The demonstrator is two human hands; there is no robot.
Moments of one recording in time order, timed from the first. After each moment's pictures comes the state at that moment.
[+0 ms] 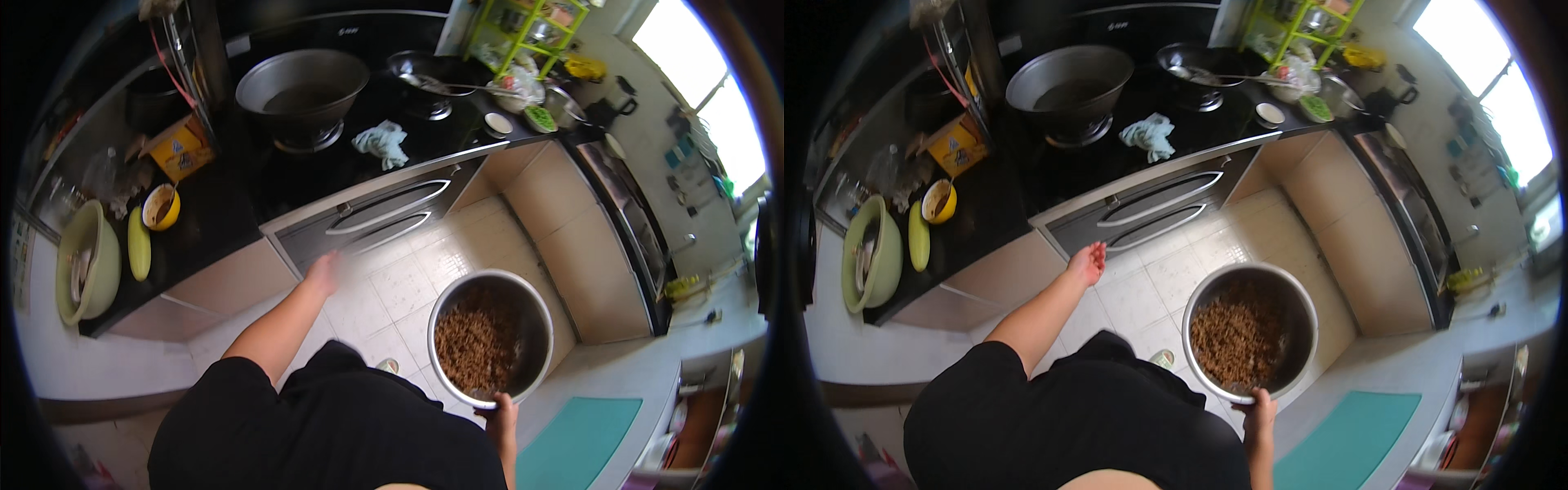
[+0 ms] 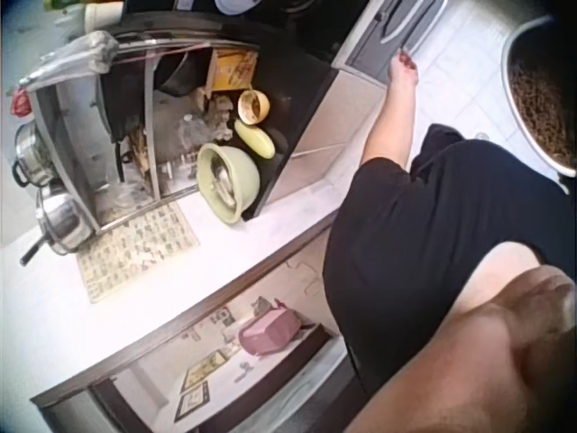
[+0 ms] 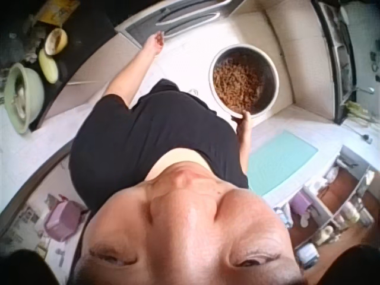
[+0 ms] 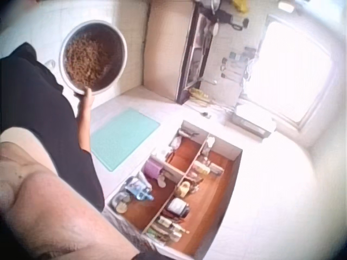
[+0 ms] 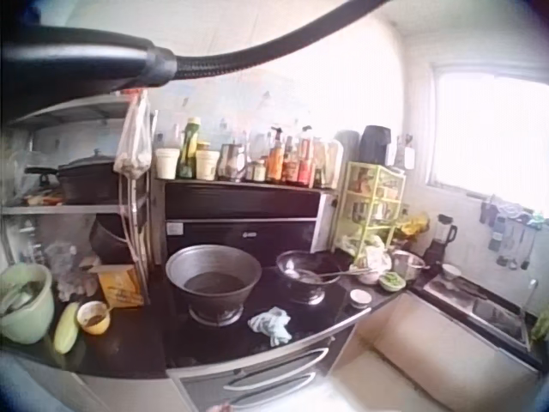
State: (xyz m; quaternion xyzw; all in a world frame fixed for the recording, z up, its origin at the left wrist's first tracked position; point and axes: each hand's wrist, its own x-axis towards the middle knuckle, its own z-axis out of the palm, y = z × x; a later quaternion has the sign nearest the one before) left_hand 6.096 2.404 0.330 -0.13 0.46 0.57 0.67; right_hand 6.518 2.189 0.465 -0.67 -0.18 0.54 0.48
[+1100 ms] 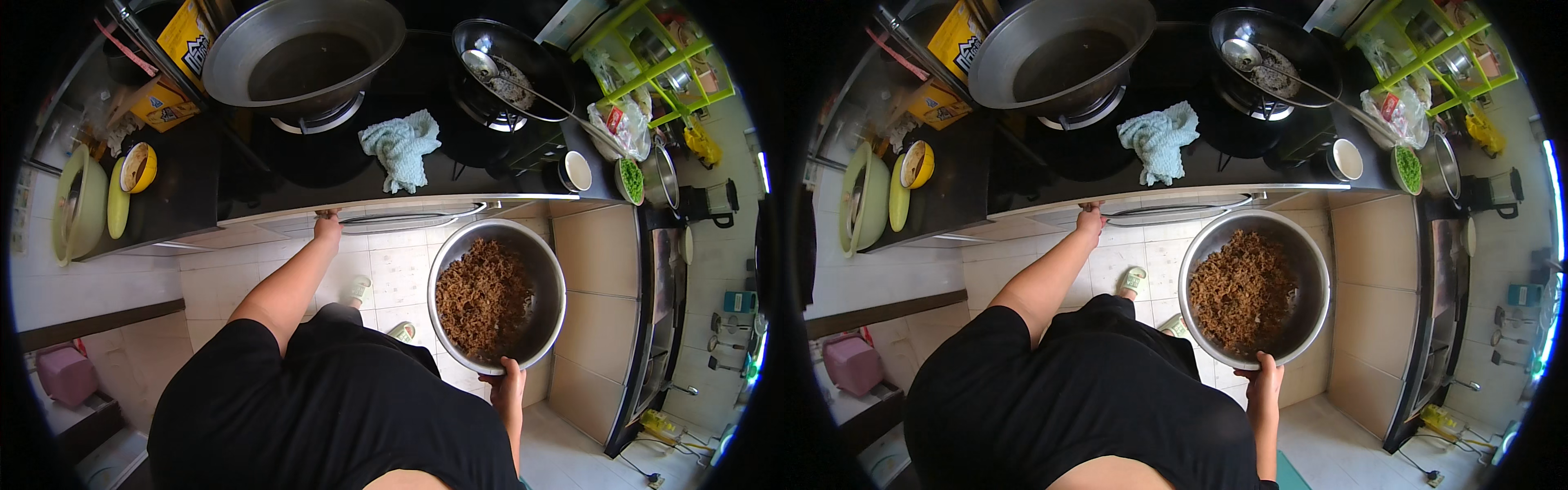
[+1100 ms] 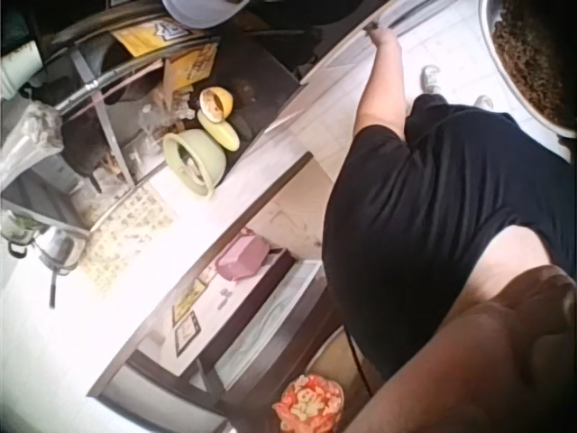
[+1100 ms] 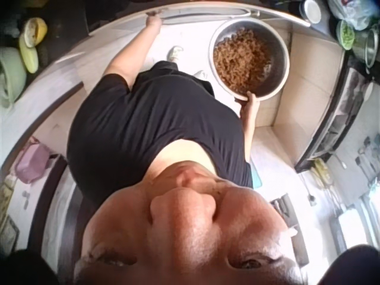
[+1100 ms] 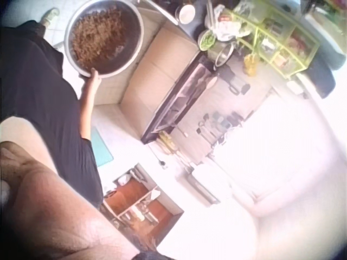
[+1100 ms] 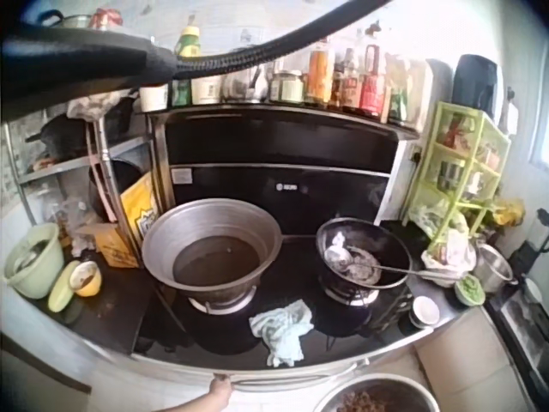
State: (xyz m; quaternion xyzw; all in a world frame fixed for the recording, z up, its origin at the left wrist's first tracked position) left_hand 6.119 2.592 0.203 -0.07 0.79 0.48 0.38; right_hand 6.539 2.573 0.491 -0.69 -0.27 0.60 0.29
